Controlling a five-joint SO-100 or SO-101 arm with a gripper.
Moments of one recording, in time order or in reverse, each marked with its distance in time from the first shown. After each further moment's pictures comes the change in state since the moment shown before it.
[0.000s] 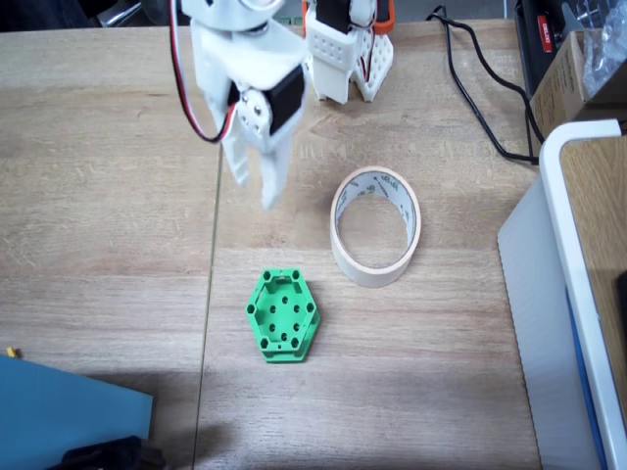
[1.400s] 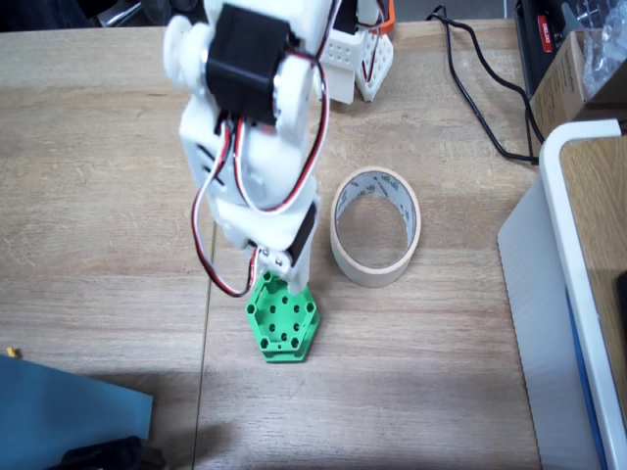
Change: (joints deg) arm -8.3 -29.3 -18.5 0.0 0.0
